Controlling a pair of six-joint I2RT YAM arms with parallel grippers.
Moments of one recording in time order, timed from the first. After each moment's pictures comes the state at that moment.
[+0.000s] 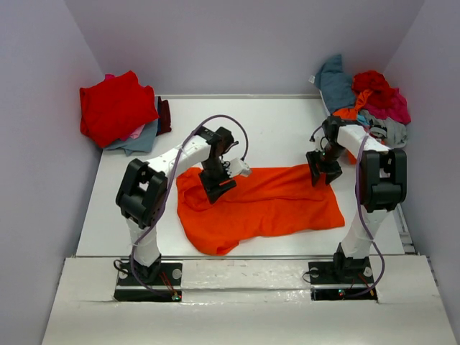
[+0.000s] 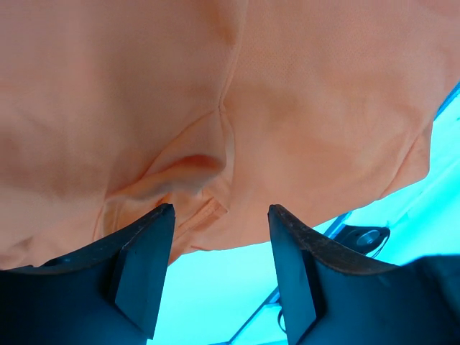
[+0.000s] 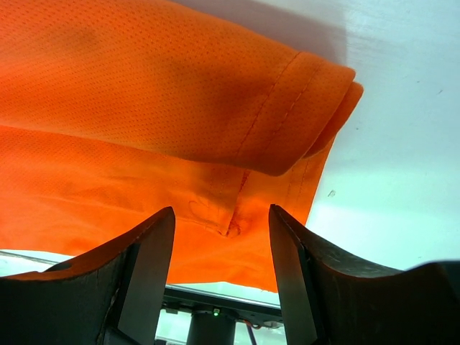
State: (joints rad) left arm -0.62 1.88 1.48 -1.21 0.26 0.61; right arm 0.01 1.92 1.42 -1.07 -0.13 -0.14
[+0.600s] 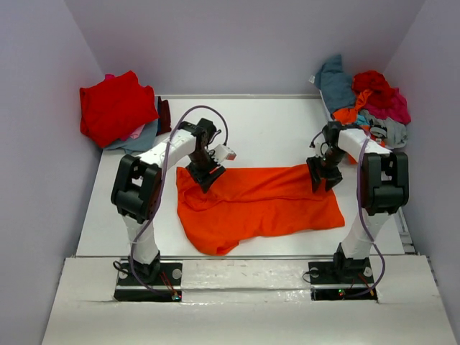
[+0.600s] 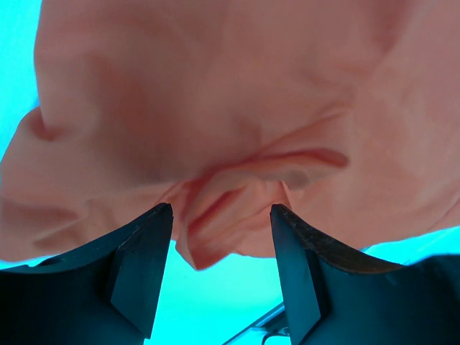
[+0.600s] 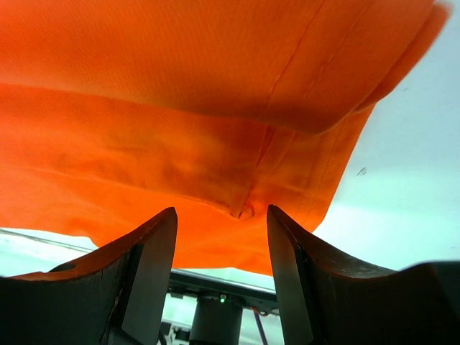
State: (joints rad) left arm -0.47 1.86 1.46 -1.10 0.23 0.50; right arm 0.01 1.88 1.35 -1.09 -0.16 -0.14
